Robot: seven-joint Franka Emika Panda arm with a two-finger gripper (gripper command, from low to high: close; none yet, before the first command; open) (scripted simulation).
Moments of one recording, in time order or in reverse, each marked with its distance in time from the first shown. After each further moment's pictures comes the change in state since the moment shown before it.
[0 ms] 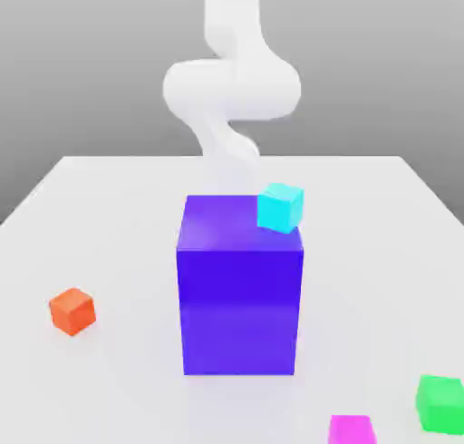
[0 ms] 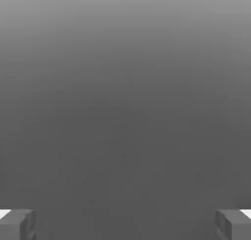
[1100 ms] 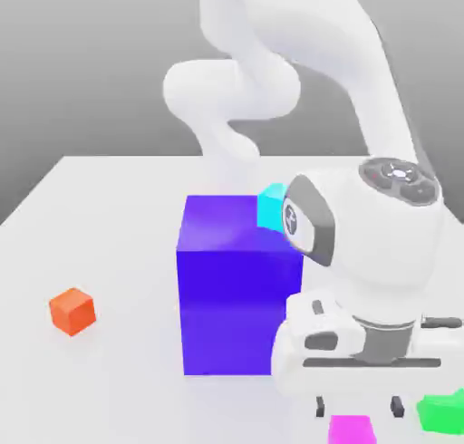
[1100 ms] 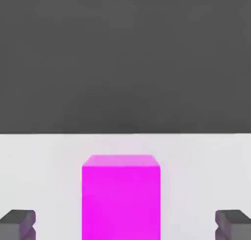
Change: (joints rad) arm 0.089 1.193 0.148 0.040 -0.191 0.405 0.382
